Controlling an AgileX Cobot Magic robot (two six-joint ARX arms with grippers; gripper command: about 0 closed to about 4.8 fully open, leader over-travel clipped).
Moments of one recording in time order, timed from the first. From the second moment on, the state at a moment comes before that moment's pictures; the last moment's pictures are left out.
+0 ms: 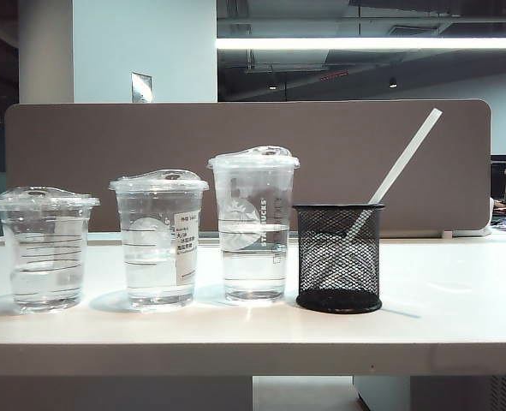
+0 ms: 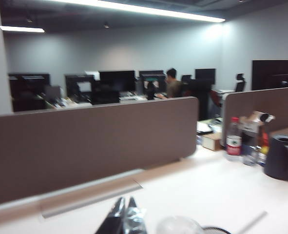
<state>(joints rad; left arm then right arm) -0.10 0.07 0.74 -0.34 0.43 -0.07 0.07 0.00 0.01 -0.20 0.00 -0.01</state>
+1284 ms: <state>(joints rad) -0.10 0.07 1.02 -0.96 0.47 -0.06 0.07 0.00 0.01 -0.20 0.00 -0.01</state>
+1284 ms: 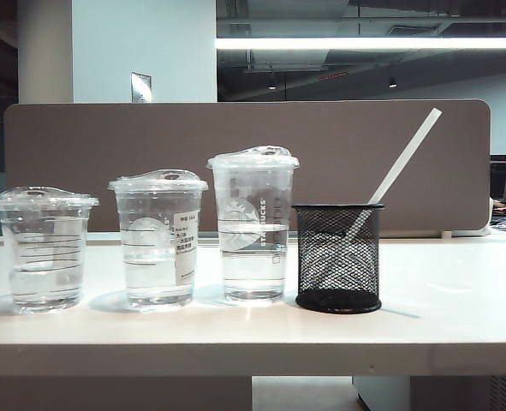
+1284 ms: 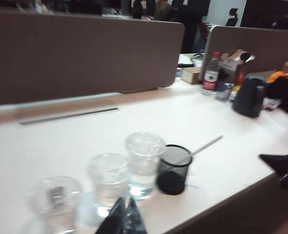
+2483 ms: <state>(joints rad) -0.12 0.08 1.13 -1.20 0.49 -0.04 0.07 0.00 0.01 -0.20 0.00 -0.01</state>
